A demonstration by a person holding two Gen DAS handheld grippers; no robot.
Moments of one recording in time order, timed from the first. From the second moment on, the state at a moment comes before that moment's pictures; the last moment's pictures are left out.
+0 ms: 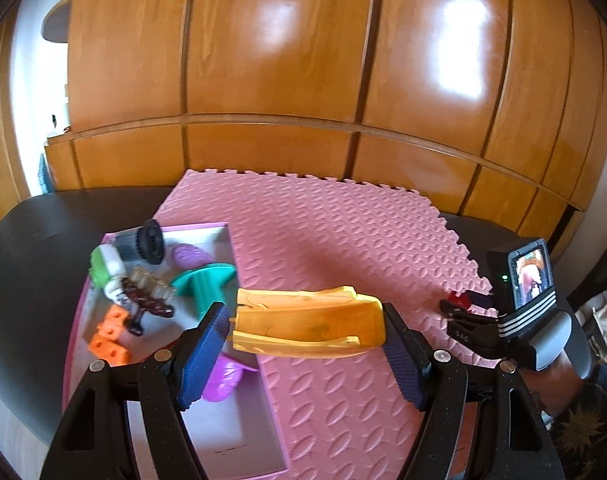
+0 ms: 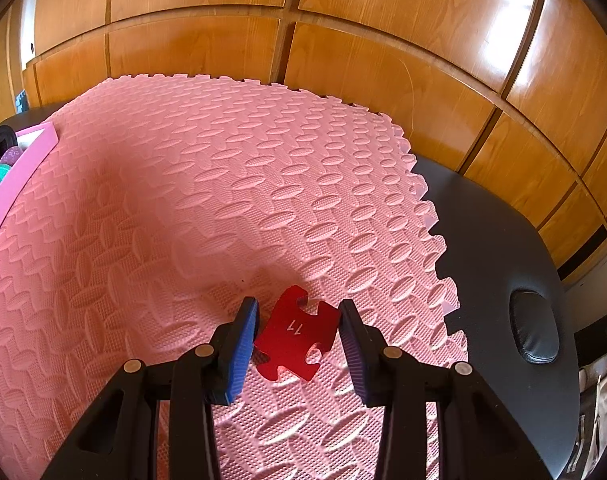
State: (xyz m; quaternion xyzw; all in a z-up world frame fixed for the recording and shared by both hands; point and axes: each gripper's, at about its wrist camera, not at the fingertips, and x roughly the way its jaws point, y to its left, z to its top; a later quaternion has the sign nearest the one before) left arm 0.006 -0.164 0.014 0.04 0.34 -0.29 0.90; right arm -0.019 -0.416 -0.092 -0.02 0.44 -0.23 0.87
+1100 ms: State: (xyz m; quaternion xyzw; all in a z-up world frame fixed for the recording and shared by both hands) left arm 0.064 -0.043 -0.058 0.04 0.42 -0.15 0.89; right arm -0.019 -0.415 -0.092 -0.03 0.44 -0.24 0.87
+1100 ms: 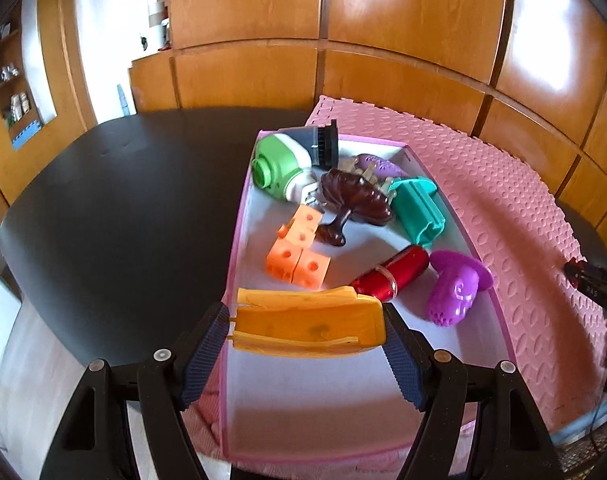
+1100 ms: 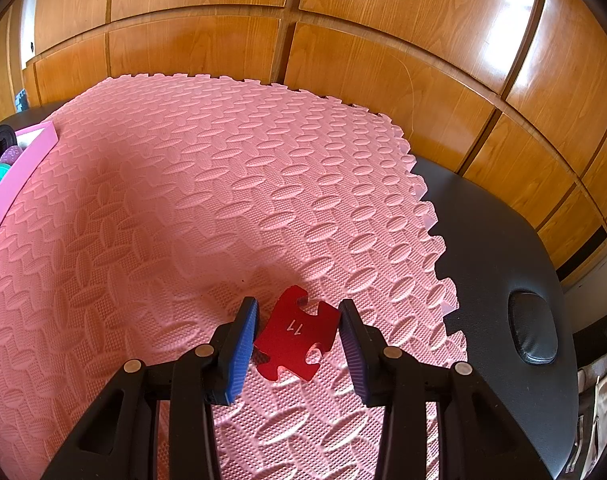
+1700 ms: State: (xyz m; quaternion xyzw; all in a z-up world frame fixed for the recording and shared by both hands) left arm 0.065 -0.048 -0.058 0.05 0.40 -0.14 0.90; right arm -0.019 -0.415 -0.092 -0.03 0.44 -0.24 0.86
